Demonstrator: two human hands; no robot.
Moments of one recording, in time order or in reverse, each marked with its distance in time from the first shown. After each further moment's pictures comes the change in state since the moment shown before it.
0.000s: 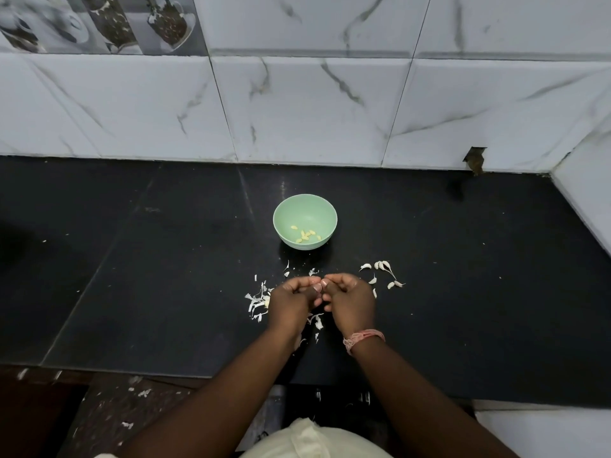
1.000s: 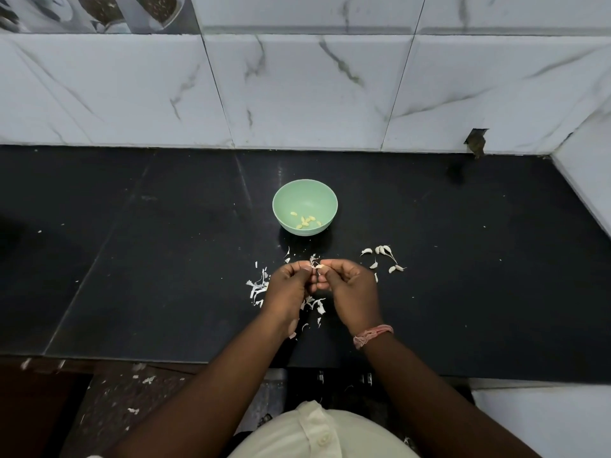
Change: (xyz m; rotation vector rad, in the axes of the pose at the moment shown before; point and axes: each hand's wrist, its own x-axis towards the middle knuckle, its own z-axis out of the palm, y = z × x) left_hand -0.010 0.017 -0.004 -0.073 -0.050 -0.029; right_hand -0.013 0.003 -0.002 0.092 -0.107 -0.097
